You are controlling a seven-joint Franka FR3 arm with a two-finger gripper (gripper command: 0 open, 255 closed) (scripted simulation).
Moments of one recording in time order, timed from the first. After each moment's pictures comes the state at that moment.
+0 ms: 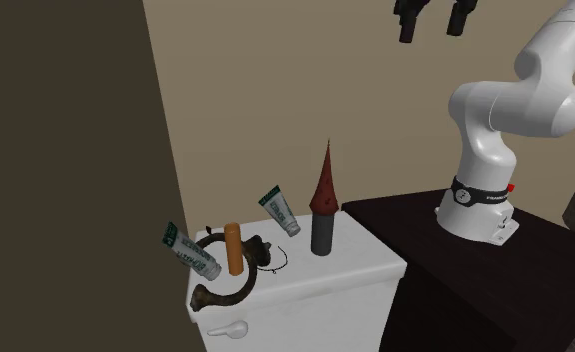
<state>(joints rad) -0.02 -0.76 0.04 -2.28 0.05 1.60 0.12</state>
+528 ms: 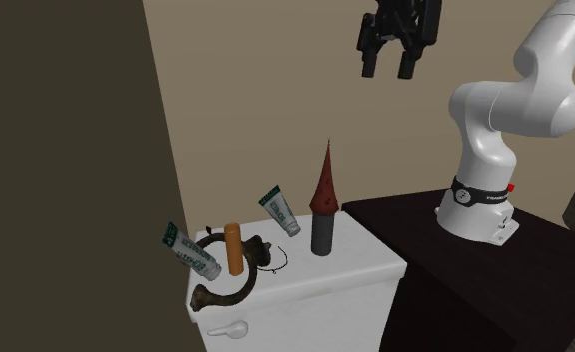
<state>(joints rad) -0.04 -0.63 0.00 -2.34 0.02 1.79 0.05</state>
